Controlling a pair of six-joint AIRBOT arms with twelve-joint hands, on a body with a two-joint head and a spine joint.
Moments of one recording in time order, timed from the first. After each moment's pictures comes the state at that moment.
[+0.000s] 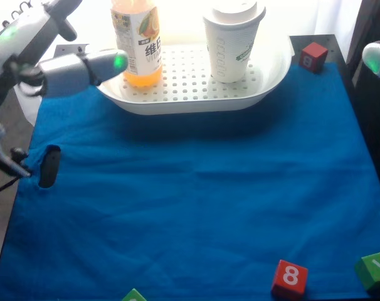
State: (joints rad) left arm 0.79 -1.12 1.34 -0.34 -0.96 0.76; right arm -0.94 -0.79 0.94 0.20 1.22 -1.12
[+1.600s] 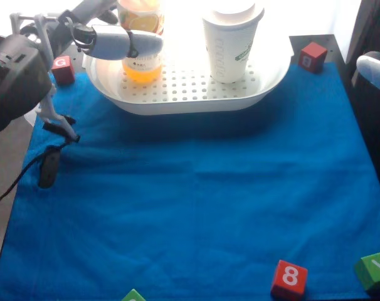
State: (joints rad) left arm 0.59 -1.37 1.71 -0.31 -0.56 0.57; right arm -0.94 -0.81 0.94 0.19 1.22 -1.12
